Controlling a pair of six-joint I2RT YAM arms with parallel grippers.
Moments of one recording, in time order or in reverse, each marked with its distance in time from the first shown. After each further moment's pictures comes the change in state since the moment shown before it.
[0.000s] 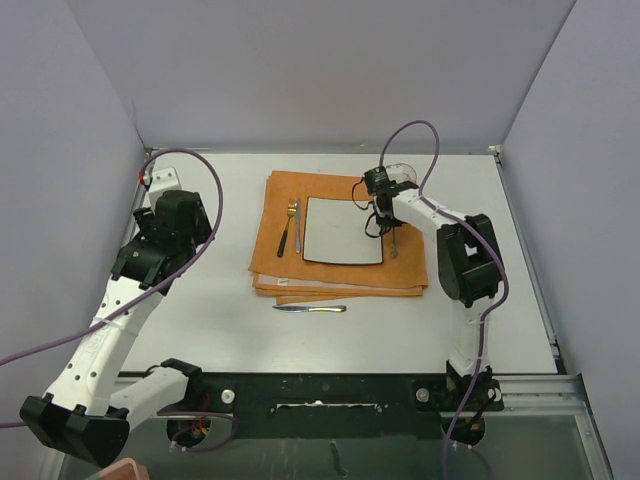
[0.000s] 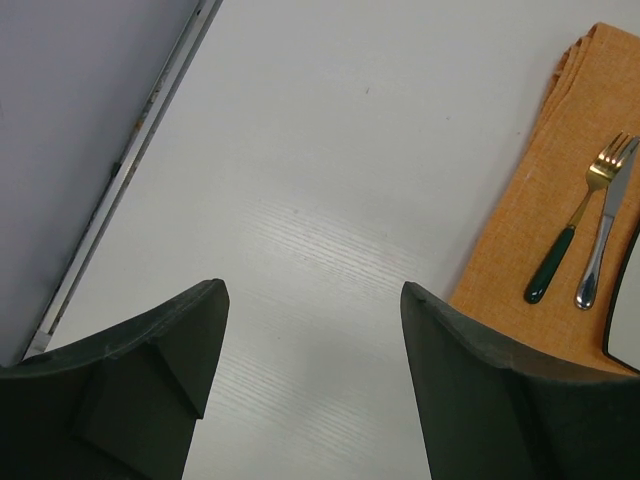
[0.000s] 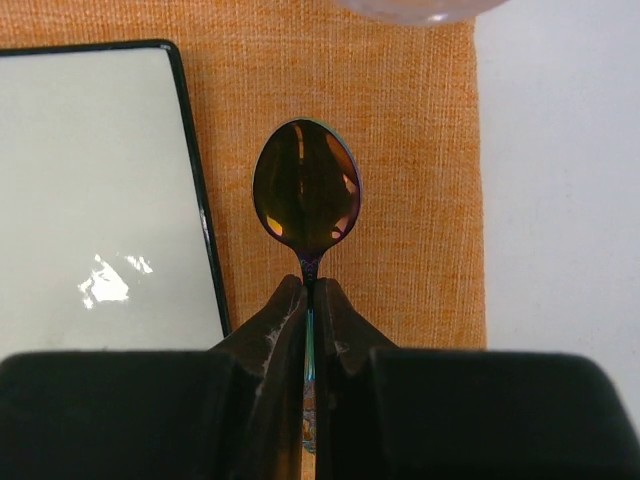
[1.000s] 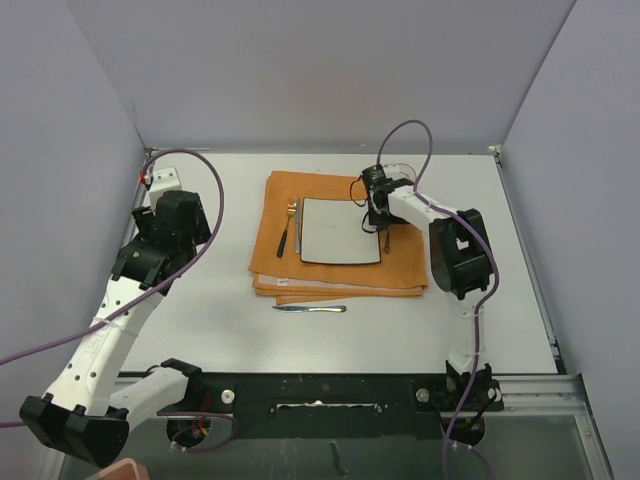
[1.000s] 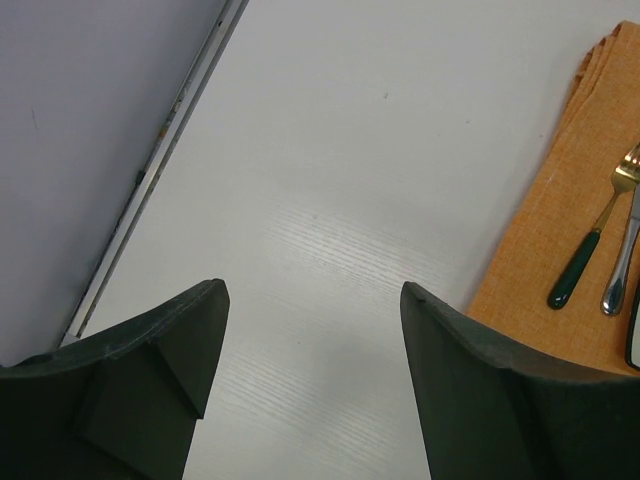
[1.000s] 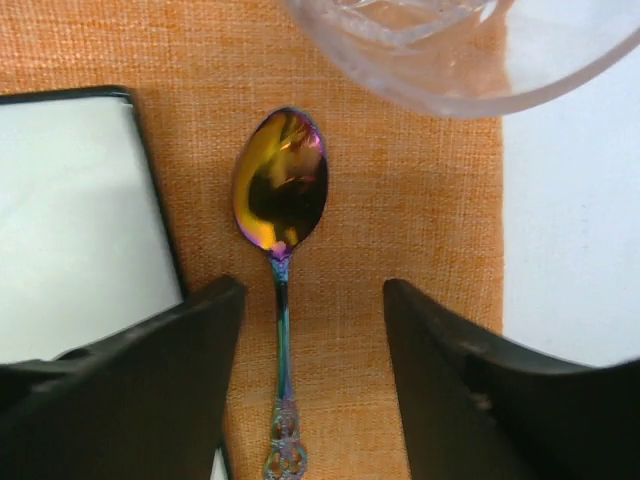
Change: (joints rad) left arm -0.005 0.000 0.000 0.000 -0.040 0.039; right arm -0.014 0.121 0.112 -0.004 -0.014 -0.011
